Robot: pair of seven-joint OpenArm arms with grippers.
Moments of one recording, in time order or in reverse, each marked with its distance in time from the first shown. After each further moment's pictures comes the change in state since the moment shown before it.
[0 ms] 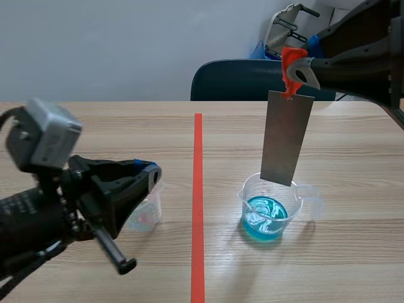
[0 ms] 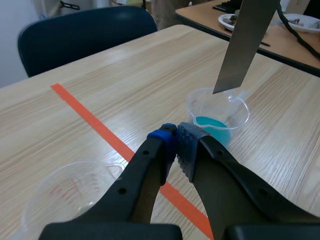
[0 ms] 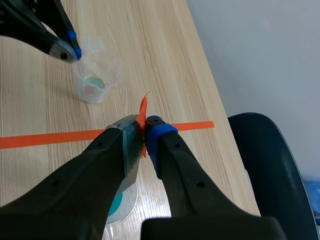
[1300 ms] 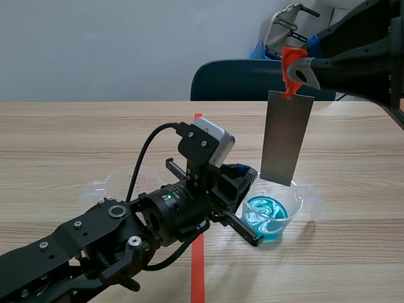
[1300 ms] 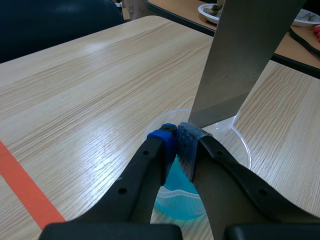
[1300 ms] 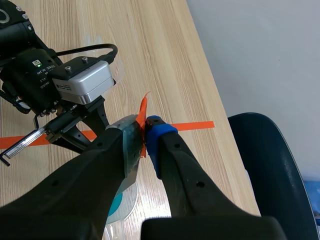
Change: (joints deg) left arm -24.4 24.2 19.8 -28.4 7.6 4.3 1.2; right arm 0.0 0.0 0.0 0.0 0.0 0.0 0.0
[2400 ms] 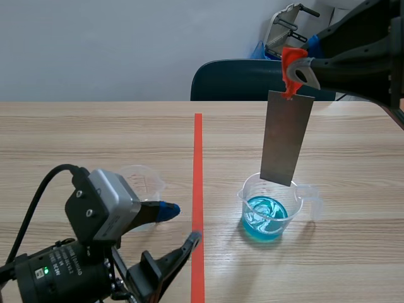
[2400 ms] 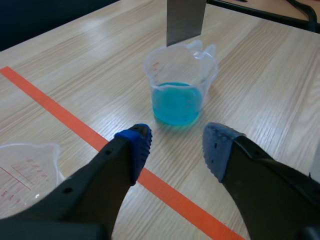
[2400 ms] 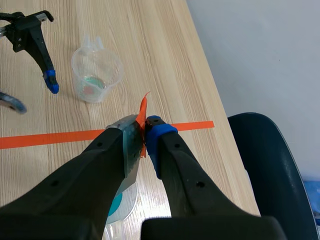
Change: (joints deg) left arm 23.1 -23.1 -7.4 22.5 2.4 2.4 -5.2; right arm 0.0 0.0 0.0 0.0 0.0 0.0 0.0
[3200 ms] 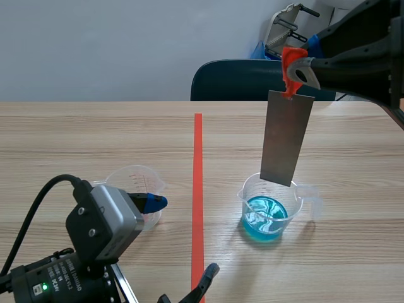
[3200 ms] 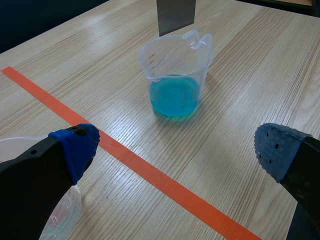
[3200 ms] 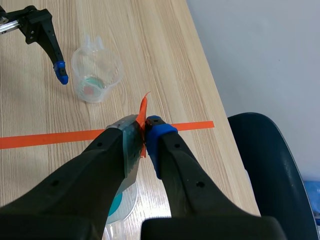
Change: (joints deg) left arm 1.6 0.2 0.0 0.0 4.4 0.6 -0.3; right arm 0.0 0.0 0.0 0.0 0.0 0.0 0.0
